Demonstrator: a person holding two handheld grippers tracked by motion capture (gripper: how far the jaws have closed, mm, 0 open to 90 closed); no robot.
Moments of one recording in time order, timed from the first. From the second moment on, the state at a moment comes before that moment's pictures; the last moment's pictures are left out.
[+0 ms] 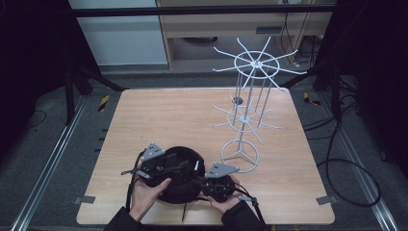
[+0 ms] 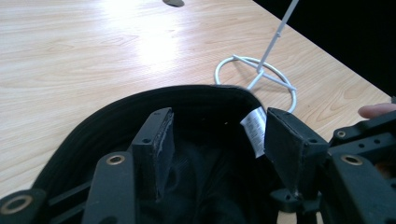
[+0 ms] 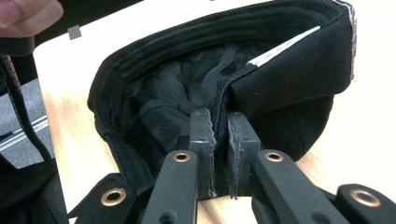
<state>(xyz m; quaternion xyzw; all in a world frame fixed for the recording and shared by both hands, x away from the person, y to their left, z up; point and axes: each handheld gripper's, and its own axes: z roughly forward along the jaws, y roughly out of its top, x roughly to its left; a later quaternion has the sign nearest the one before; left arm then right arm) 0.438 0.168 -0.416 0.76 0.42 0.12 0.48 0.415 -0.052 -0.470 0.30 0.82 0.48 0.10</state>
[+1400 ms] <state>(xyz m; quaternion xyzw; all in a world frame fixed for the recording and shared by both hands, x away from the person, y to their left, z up) 0.440 0.137 -0.422 0.77 0.42 0.11 0.46 0.401 -0.057 -0.457 0.28 0.81 0.50 0.08</state>
